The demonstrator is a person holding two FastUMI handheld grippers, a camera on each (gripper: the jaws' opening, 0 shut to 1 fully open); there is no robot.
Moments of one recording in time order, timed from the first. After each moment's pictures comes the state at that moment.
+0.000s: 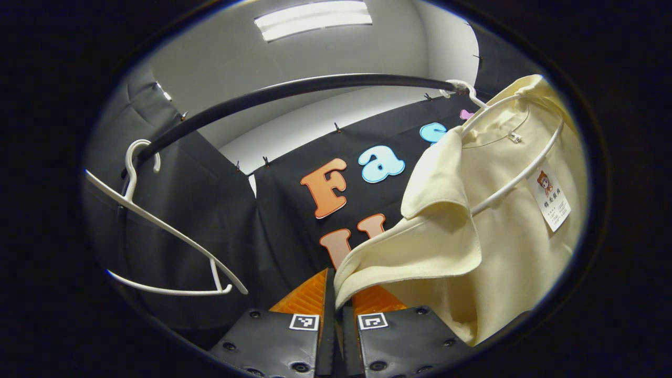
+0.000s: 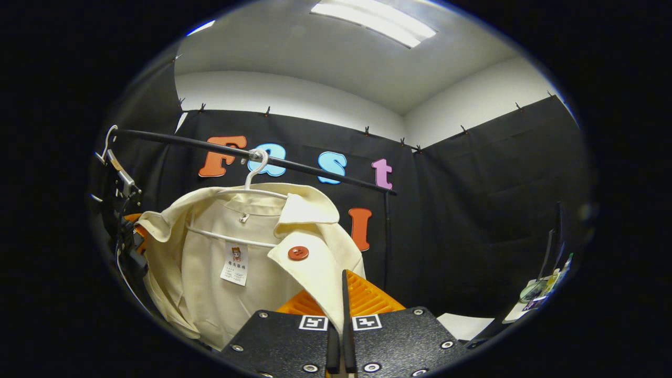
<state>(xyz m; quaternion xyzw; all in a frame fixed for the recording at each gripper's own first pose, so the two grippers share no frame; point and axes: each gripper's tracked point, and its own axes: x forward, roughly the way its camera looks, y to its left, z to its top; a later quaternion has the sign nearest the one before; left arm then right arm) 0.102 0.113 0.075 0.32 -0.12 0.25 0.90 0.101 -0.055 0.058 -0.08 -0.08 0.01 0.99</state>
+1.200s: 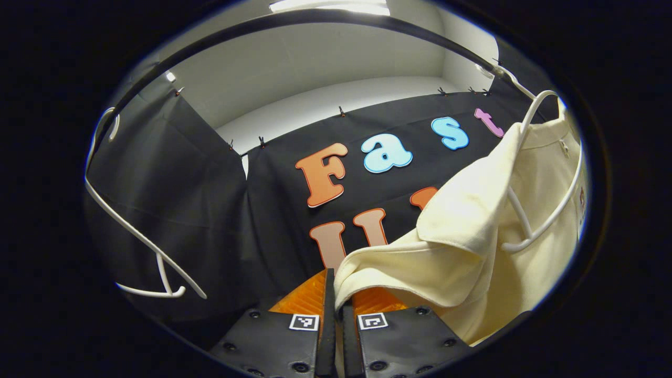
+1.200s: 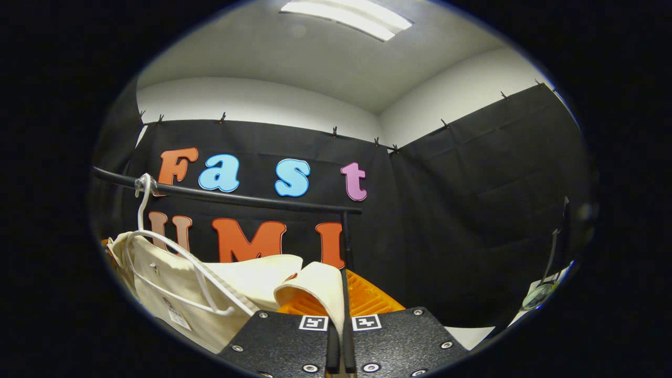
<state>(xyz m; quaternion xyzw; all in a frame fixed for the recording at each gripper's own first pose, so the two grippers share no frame) 0.176 0.148 0.079 0.26 -0.11 0.25 0.92 0.259 -0.163 0.115 -0.02 -0.08 -0.04 1.00</state>
